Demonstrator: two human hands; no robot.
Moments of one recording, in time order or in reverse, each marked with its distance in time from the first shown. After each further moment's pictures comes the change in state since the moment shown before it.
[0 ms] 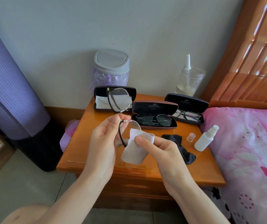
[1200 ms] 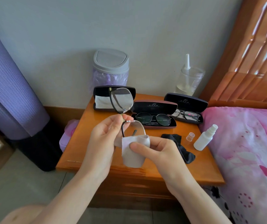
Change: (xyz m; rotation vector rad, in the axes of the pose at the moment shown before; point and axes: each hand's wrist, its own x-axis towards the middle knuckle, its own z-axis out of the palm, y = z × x) left_hand 0.004 -0.001 -0.006 0.064 -0.090 -0.006; right_hand -0.001 -0.003 -0.002 -0.059 -0.091 -0.021
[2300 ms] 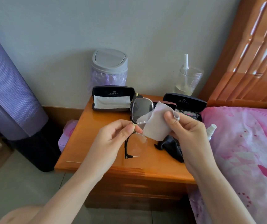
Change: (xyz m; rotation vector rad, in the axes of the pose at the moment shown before) left_hand -0.003 0.006 0.001 0.393 -0.248 0.117; right_hand 0.016 -0.014 -0.040 -0.055 0.272 -0.262
